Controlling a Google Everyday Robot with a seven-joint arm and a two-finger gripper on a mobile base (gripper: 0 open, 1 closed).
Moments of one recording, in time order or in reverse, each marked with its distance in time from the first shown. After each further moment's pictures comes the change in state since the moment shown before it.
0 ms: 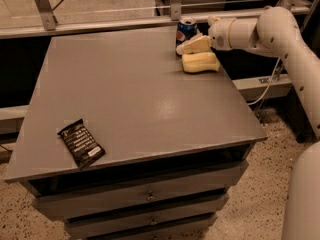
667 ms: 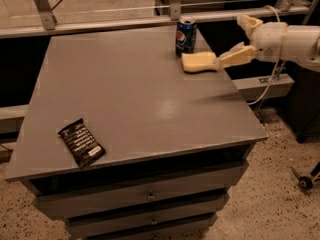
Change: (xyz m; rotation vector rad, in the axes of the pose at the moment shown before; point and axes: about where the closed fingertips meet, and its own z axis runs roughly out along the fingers) arm -0.007 0.041 -0.138 -0.080 -0.100 -0.136
